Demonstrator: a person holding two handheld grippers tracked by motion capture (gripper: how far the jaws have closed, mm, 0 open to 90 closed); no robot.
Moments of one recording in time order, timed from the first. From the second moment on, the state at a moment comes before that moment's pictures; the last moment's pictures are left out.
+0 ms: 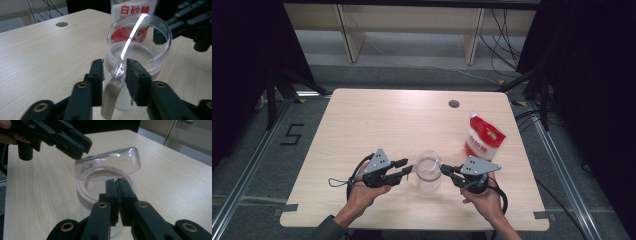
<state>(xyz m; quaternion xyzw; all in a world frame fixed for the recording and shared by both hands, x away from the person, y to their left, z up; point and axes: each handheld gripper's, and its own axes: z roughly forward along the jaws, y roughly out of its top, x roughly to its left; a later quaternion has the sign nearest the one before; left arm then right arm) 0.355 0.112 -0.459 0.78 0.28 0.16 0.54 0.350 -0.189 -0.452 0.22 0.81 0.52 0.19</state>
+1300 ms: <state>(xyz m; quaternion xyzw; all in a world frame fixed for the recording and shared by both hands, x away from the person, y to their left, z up) 0.328 0.158 -0.500 0.80 0.36 0.16 0.46 0.346 -0.140 -0.429 0.17 0.80 0.53 0.21</state>
